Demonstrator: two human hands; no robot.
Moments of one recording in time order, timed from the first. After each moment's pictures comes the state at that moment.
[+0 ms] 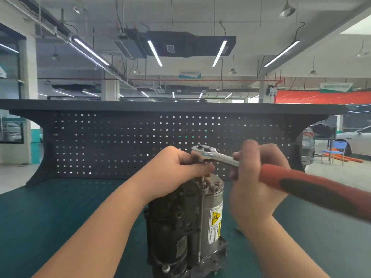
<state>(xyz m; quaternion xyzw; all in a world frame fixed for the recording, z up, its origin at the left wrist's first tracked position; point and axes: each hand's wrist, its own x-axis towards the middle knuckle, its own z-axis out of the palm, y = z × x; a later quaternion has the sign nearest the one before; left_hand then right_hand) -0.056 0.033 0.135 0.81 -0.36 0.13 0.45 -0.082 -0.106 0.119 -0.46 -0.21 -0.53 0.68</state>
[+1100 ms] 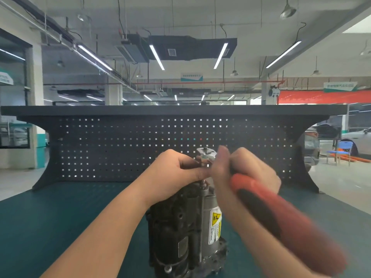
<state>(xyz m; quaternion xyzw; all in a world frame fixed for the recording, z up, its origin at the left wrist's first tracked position) -0.065 0.026 0.133 0.80 -0.36 0.14 0.45 -0.076 -0.125 0.119 -0.58 -0.33 -0.67 0.31</state>
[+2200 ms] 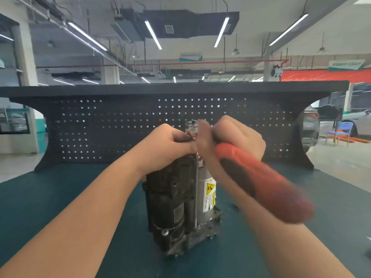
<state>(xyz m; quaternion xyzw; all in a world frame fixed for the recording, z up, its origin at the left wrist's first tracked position) -0.064 0.023 0.134 0.83 -0.35 0.18 0.38 -0.085 -0.122 0.125 -0.57 -0.37 -0.65 0.35</state>
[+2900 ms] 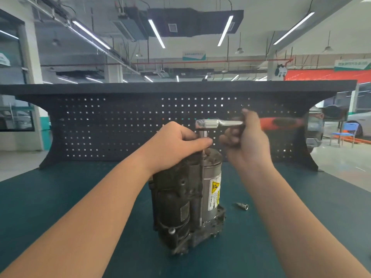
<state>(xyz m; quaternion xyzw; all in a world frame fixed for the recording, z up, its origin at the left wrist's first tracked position) -0.059 0.020 0.134 0.84 -0.33 0.17 0.40 -0.056 -0.136 0.130 -0.30 -0.11 -0.24 0.92</state>
